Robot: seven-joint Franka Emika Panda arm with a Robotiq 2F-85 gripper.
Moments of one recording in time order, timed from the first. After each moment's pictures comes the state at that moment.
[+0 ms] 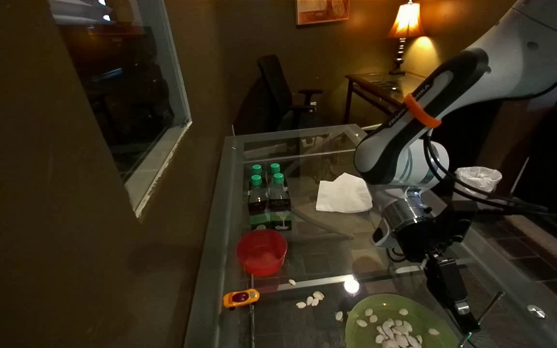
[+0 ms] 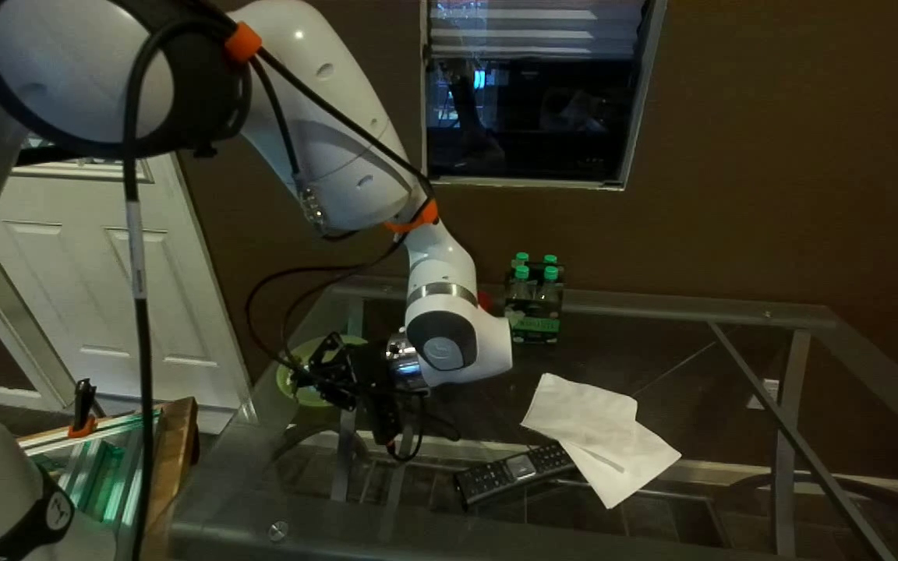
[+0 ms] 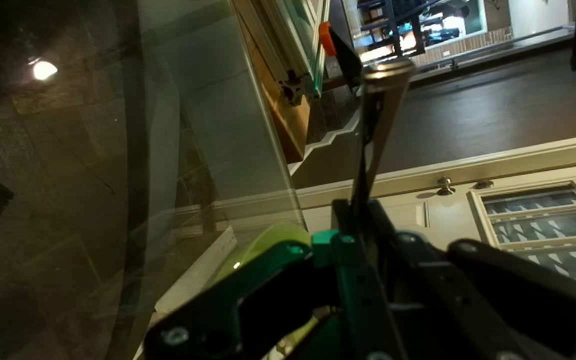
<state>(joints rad) -0.06 0.66 0.12 -2.01 0.45 1.50 -0.96</state>
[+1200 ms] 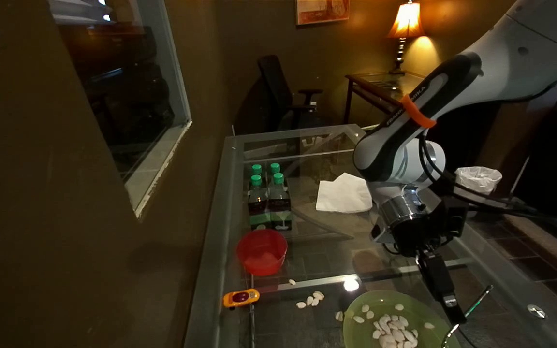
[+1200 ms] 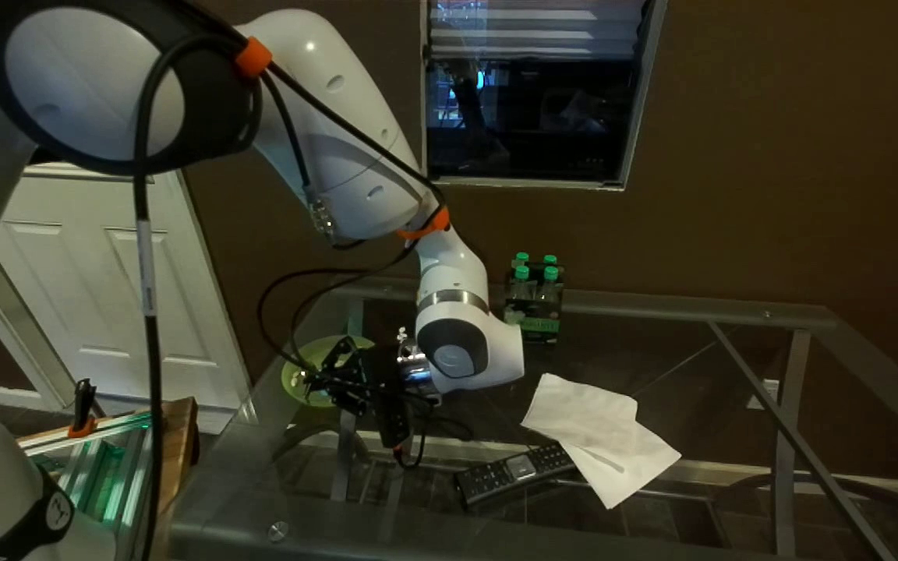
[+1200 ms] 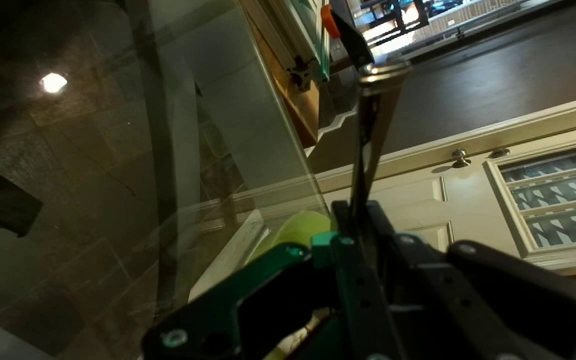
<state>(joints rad) -0.08 0.69 0.12 -1.97 0.45 1.51 -0.86</state>
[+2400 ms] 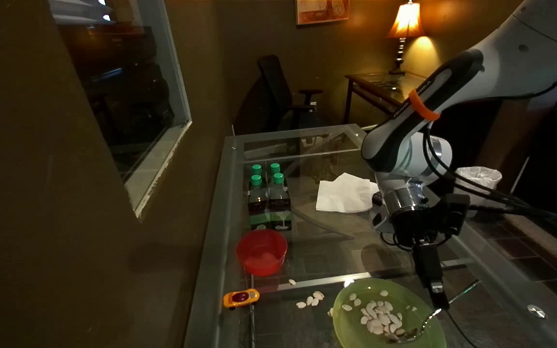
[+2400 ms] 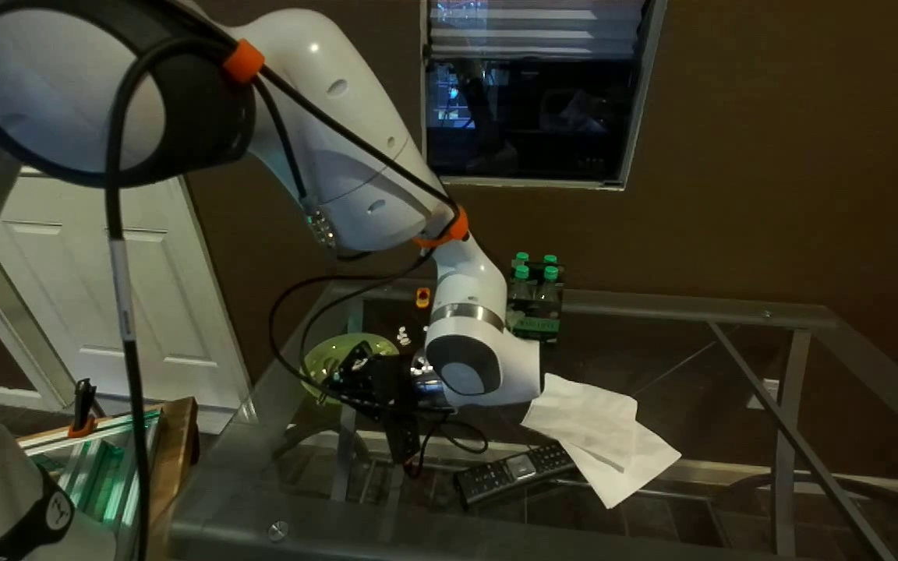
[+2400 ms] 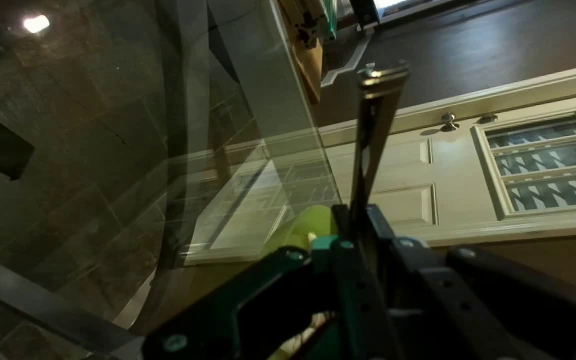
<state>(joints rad) -0.14 0.69 0.12 -1.96 0.51 1.55 -0.94</state>
